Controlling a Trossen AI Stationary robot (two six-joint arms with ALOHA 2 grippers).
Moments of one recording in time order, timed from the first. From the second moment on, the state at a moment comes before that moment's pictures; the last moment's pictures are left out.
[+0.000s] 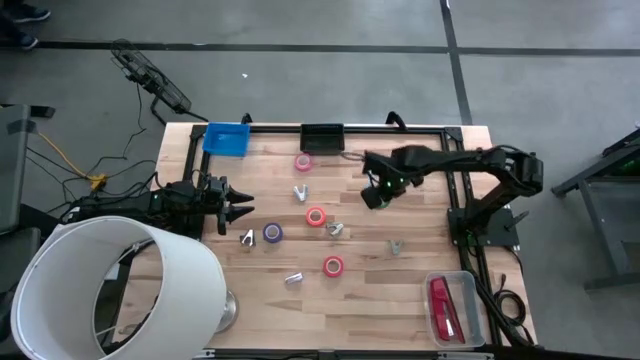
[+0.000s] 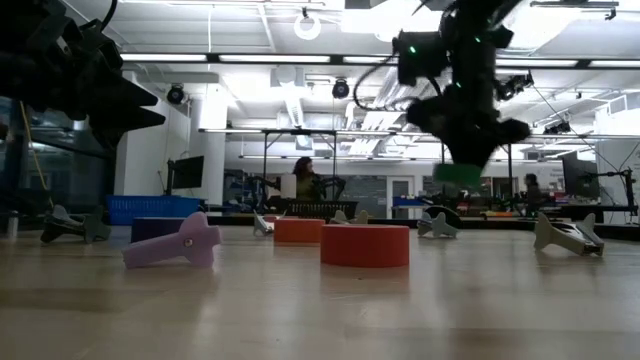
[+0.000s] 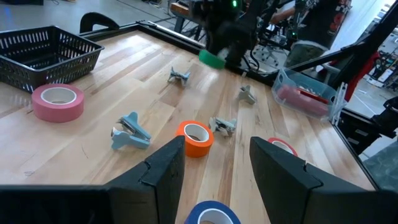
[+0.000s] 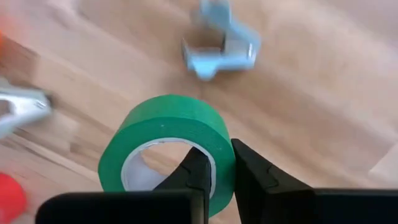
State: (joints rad) left arm 0.04 0.06 0.08 -0.17 -0.09 -0.37; right arm -0.29 1.55 1.08 -0.96 -0.03 0.79
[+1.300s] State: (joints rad) left arm 0.04 0.06 0.08 -0.17 -0.09 -0.37; right arm -0.66 2.18 1.94 -0.83 0.01 -0.09
